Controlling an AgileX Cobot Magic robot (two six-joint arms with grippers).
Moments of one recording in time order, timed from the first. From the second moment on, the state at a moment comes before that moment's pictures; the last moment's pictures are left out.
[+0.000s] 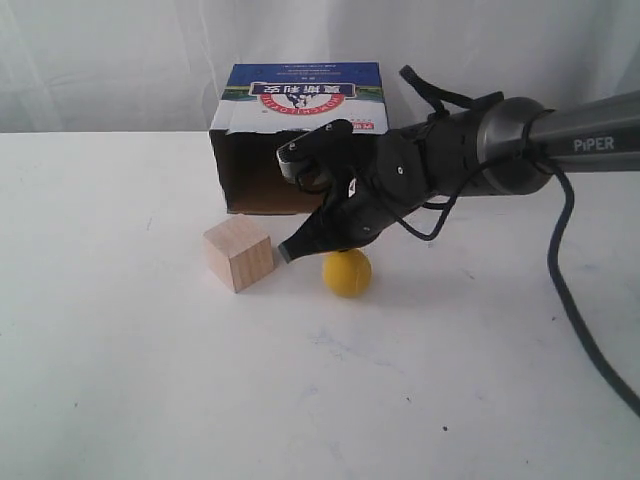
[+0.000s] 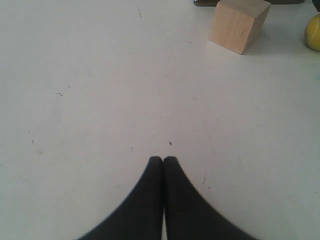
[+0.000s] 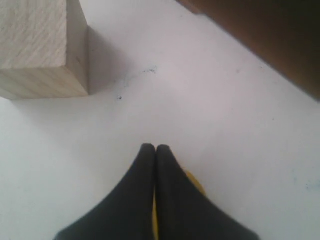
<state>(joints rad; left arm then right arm) 0.03 0.00 0.02 -0.32 0.52 0.23 0.56 1.98 -1.31 0.06 0.32 -0.14</state>
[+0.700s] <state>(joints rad) 0.03 0.00 0.02 -0.32 0.52 0.23 0.56 1.96 -1.29 -0.01 0.38 -0.11</state>
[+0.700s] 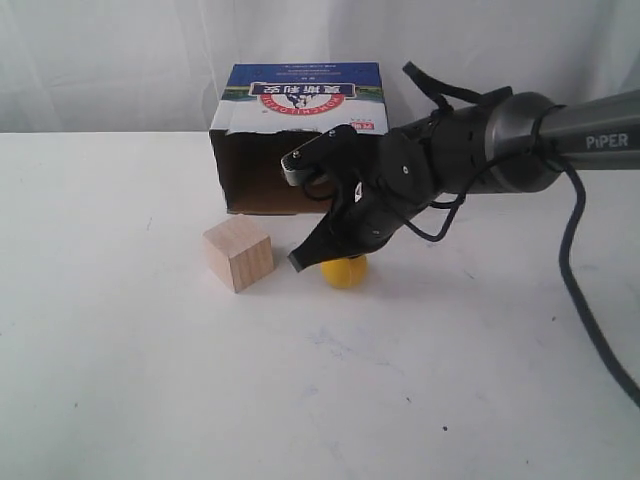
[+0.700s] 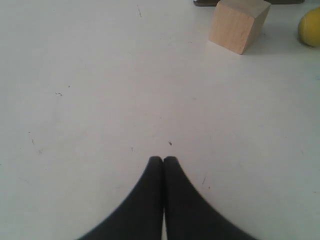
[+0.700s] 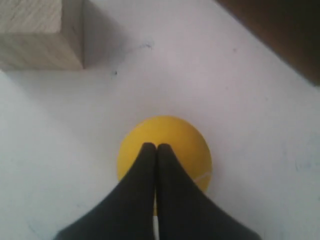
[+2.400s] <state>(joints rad) 0.03 0.00 0.02 -0.32 0.52 0.23 0.53 1.97 -1.28 -0.02 0.36 -0.04</state>
